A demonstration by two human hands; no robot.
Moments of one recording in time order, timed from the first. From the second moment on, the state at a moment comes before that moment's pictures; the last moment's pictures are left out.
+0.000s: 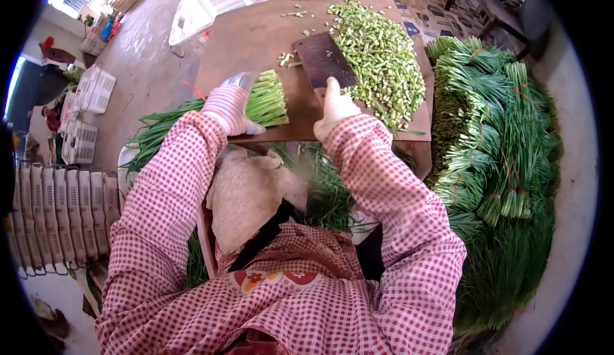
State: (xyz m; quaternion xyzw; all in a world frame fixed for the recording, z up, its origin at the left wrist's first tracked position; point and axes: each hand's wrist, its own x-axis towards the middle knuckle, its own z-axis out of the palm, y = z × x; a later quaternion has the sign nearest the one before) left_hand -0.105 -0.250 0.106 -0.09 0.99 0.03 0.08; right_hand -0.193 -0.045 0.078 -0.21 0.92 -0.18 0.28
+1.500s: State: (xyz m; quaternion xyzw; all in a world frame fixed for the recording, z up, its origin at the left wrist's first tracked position) left_hand -0.141 -0.260 0.111 -0.13 0.95 0.07 0.26; right_hand -0.128 -0.014 0.126 -0.25 0.90 -0.31 0.16
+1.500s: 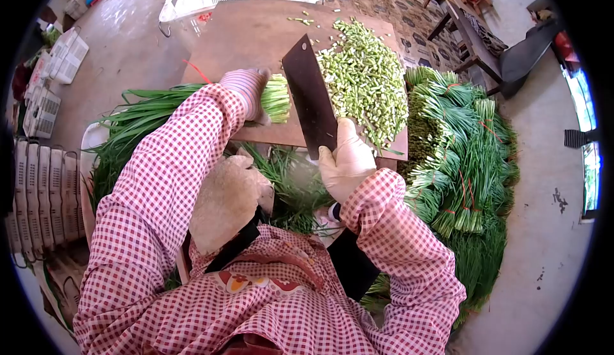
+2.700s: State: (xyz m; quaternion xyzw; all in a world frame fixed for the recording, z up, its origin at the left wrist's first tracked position) left_hand -0.159 -0.259 0.114 -0.09 0.95 0.07 0.28; right_hand -0.201 -0.090 0.120 -0.33 0.90 -0.09 0.27
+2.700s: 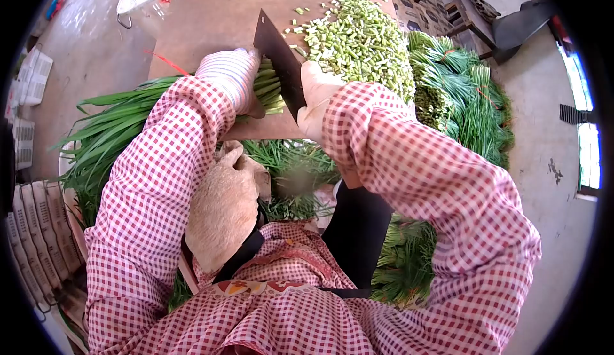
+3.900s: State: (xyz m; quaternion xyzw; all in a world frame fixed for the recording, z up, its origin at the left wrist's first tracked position) left_hand -0.132 -0.255 0.104 -0.07 0.99 0.05 0.14; right_hand -0.269 -0.123 0.009 -0.29 0.90 -0.22 0.23
